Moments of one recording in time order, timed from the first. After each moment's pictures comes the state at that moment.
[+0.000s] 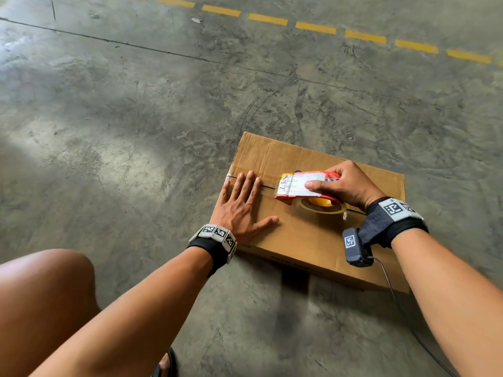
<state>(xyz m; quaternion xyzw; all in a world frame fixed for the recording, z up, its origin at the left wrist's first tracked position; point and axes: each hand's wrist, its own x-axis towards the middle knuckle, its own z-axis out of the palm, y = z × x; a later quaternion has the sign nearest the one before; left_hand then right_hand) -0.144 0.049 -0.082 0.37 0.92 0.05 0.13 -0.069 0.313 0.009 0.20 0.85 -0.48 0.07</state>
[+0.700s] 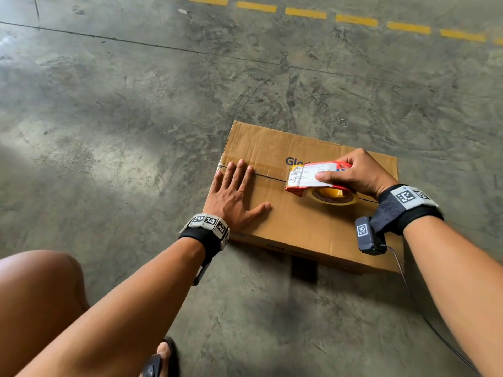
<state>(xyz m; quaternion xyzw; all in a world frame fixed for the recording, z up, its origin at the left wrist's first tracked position) -0.143 0.049 -0.082 0.35 0.93 0.06 0.11 -0.041 0.343 0.007 0.19 0.87 -0.46 0.06</state>
